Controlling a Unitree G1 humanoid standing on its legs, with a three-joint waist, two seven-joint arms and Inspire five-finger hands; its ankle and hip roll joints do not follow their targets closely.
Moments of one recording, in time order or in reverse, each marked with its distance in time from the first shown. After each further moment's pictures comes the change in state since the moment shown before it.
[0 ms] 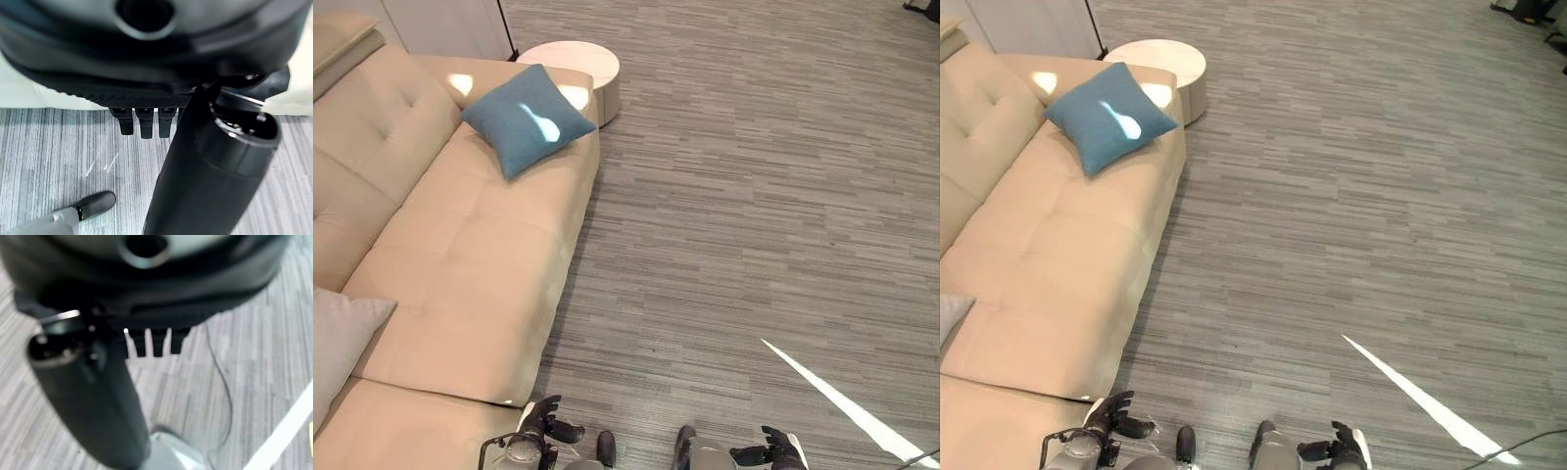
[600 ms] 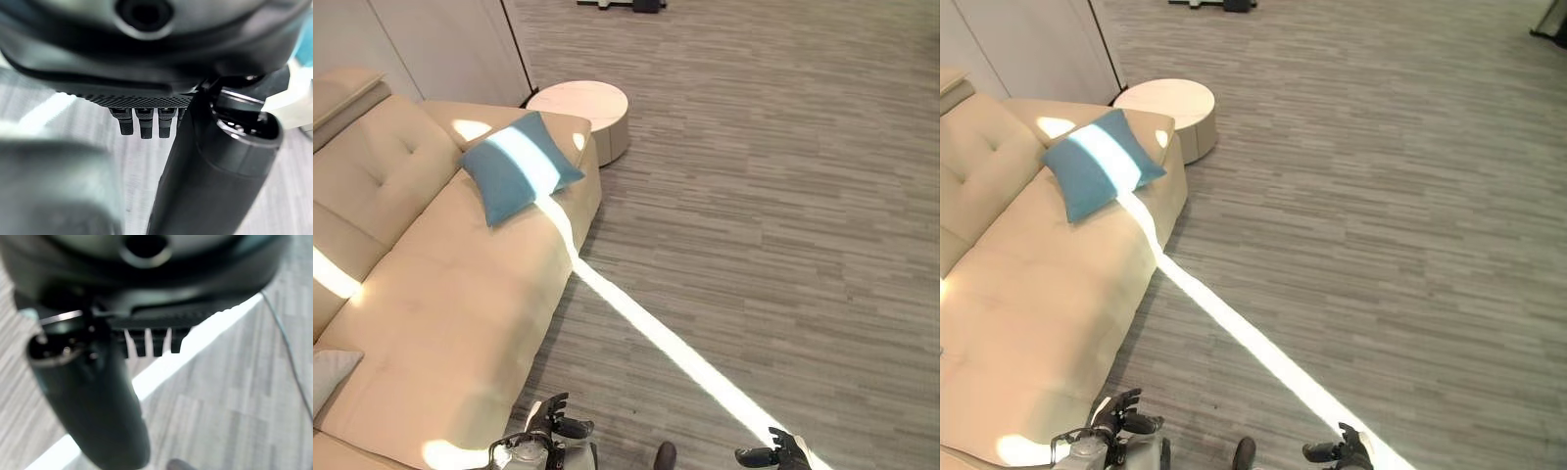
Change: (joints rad) left arm -0.001 -0.052 0.031 -0.042 -0.022 -0.013 -0.009; right arm 0.005 -0.013 0.009 0.004 0.030 -0.024 -0.008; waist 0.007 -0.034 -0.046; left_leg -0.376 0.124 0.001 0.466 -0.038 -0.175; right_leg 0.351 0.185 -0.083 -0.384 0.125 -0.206
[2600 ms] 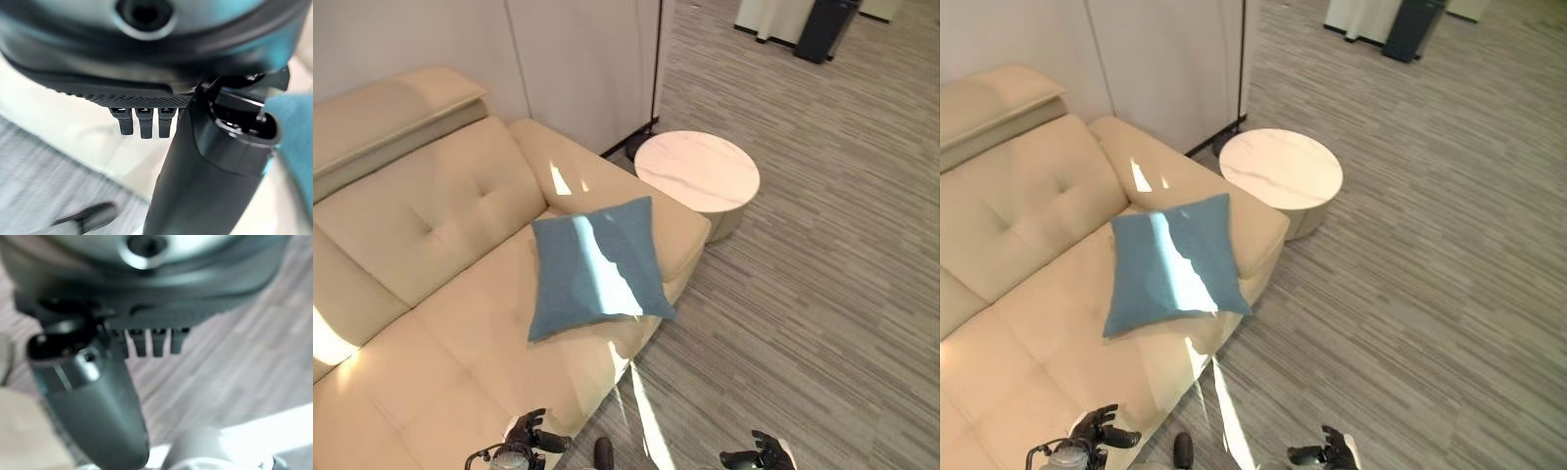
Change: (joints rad) left arm 0.000 0.072 -0.023 0.066 -0.017 0.011 0.010; right arm 0.005 0.036 0.011 -0.010 0.017 -0.007 0.029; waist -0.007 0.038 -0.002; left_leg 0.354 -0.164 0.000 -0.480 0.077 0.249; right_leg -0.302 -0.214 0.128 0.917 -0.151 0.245
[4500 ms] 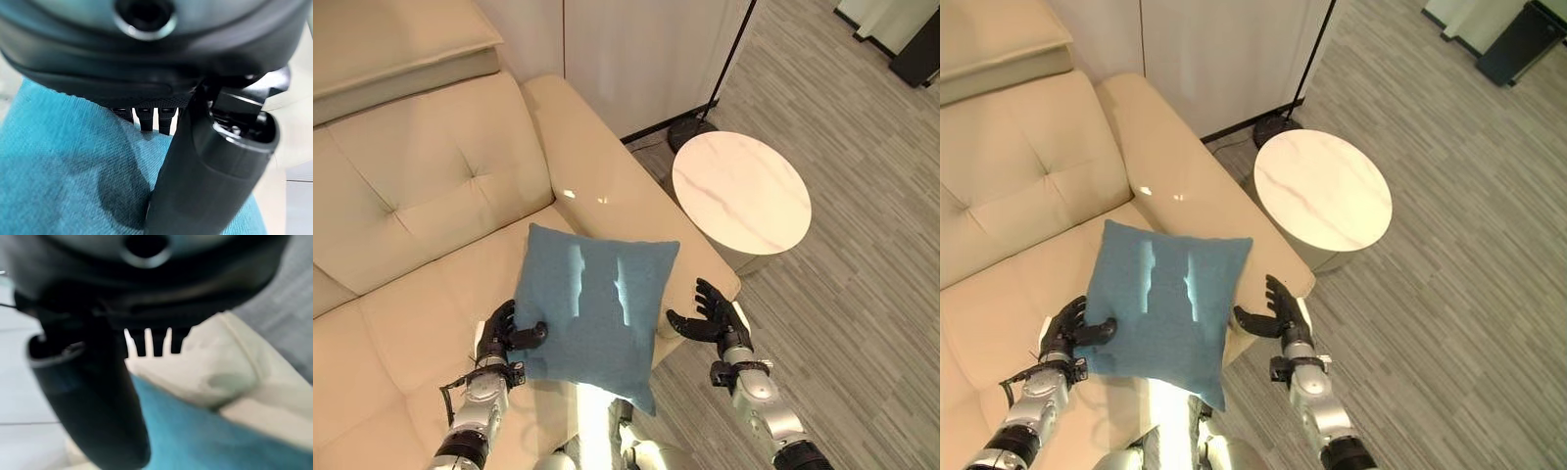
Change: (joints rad) left arm -0.077 0.120 0.093 -0.429 -0.237 -0.081 0.081; right arm -0.045 -0.007 0.183 -0.785 0.241 -0.043 0.053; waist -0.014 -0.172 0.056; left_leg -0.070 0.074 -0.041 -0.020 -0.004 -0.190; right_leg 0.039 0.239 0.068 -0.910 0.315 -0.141
